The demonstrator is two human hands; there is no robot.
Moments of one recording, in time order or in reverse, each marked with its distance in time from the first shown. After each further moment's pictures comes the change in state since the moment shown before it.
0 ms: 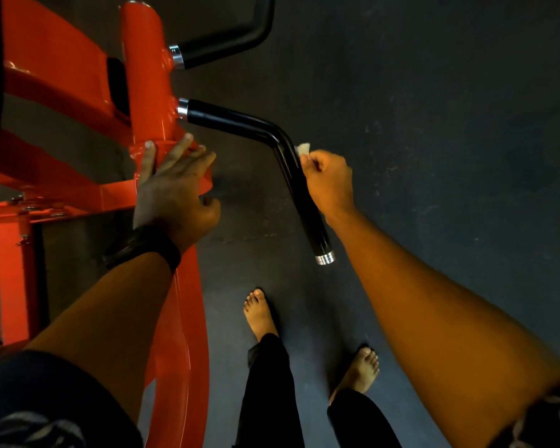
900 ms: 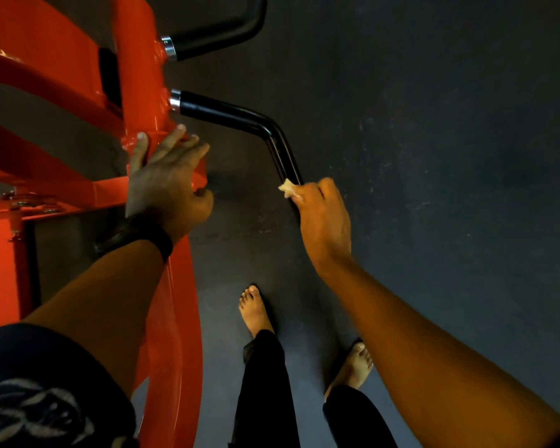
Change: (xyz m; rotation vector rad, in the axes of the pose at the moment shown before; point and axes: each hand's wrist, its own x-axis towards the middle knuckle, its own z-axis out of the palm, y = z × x) left_hand 0.001 -0.002 0.002 0.037 -0.025 -0.017; right_hand -0.079 0.032 -0.001 -0.434 0.062 -0.330
